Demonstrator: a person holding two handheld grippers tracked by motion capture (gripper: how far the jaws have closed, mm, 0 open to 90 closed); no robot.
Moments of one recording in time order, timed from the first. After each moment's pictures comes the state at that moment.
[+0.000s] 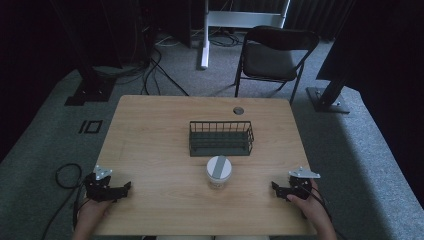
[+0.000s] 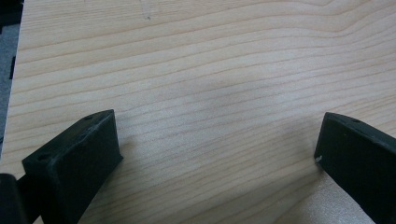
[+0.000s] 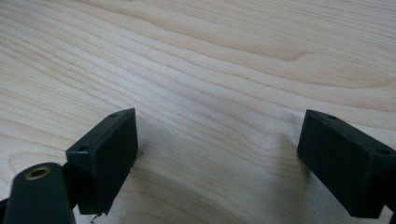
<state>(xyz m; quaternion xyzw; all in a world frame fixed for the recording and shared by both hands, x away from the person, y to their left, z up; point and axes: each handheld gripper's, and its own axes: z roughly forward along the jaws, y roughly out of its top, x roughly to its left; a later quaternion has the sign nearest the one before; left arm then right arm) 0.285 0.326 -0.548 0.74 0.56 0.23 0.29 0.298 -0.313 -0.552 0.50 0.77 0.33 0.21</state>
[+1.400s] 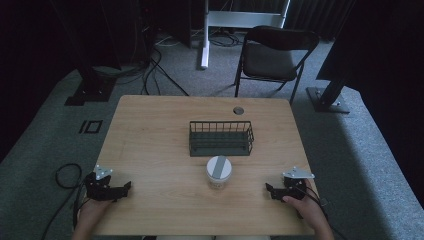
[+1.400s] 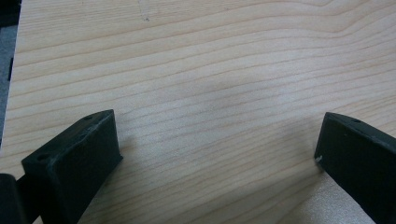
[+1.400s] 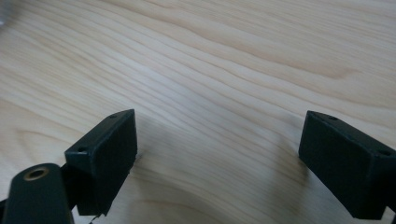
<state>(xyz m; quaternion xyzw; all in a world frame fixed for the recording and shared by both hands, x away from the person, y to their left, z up) 0.287 0.326 -0.549 0.74 0.56 0.23 0.29 0.297 -0.294 -0.550 0.47 0.79 0.35 0.20</state>
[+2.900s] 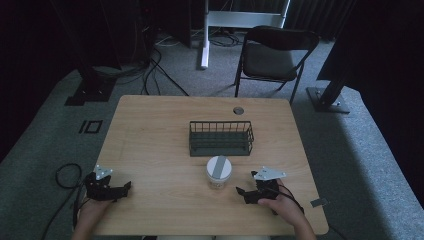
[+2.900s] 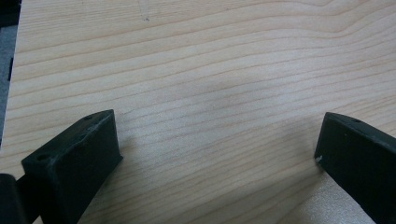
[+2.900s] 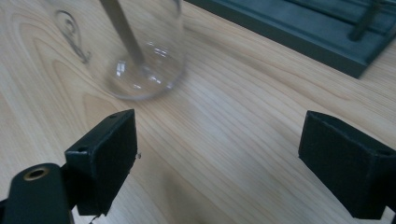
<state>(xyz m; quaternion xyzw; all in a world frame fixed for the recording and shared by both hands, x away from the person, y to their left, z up) 0.287 0.326 -0.549 0.74 0.56 0.23 0.29 0.296 -0.208 -0.538 0.35 0.82 0.42 0.15</state>
